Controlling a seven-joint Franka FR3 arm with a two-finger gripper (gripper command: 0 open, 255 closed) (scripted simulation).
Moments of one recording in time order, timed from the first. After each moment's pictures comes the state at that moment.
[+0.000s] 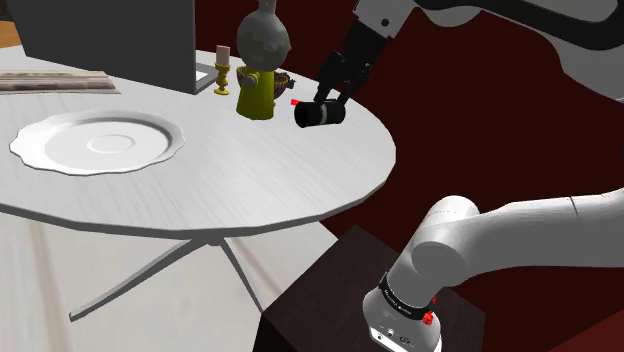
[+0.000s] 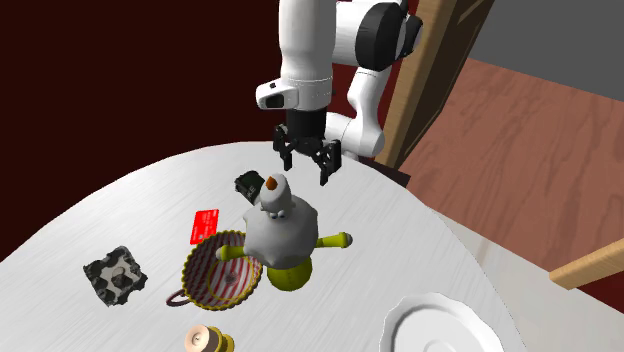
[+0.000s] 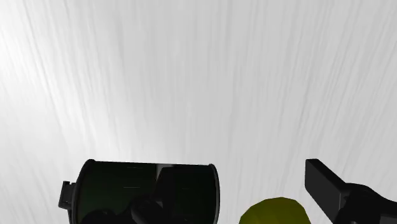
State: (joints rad) arm 0.01 -0.82 0.03 -2.29 0.12 1.70 0.07
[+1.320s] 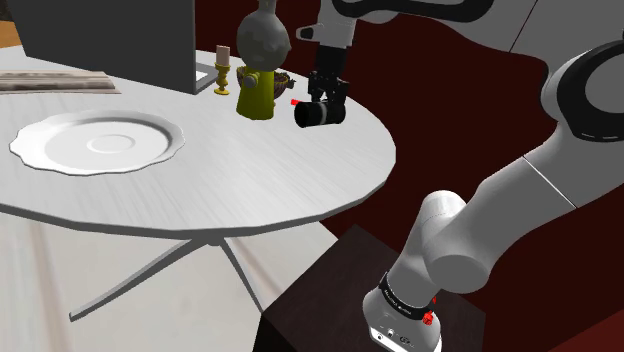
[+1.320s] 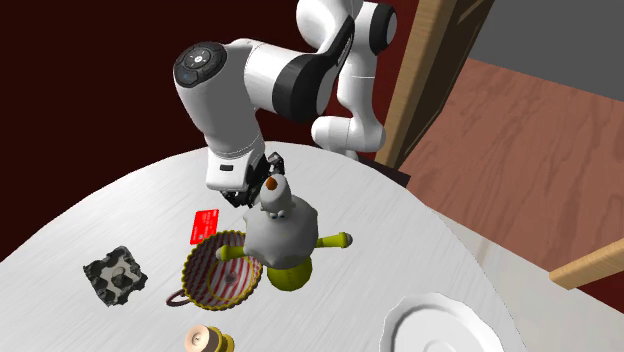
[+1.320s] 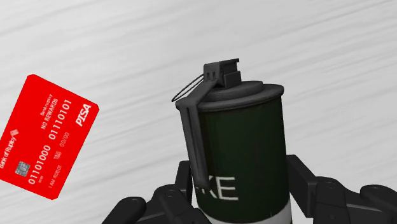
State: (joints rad) arm 0.34 -0.39 -0.34 -2.02 -0.13 1.52 -1.19
